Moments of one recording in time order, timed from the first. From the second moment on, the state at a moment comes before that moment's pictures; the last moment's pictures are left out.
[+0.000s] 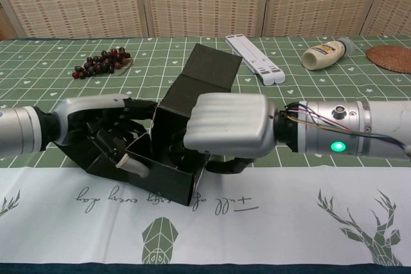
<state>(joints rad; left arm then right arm) -0.78 -1.46 -0.04 -1.47 1.45 0.75 -0.79 1.01 -1.61 -0.06 -1.27 -1.87 0.94 -0.24</state>
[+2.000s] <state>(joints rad) -0.78 -1.45 -0.04 -1.50 1.45 0.74 -0.80 1.07 -1.55 -0.09 -1.31 -1.88 0.90 -0.20</state>
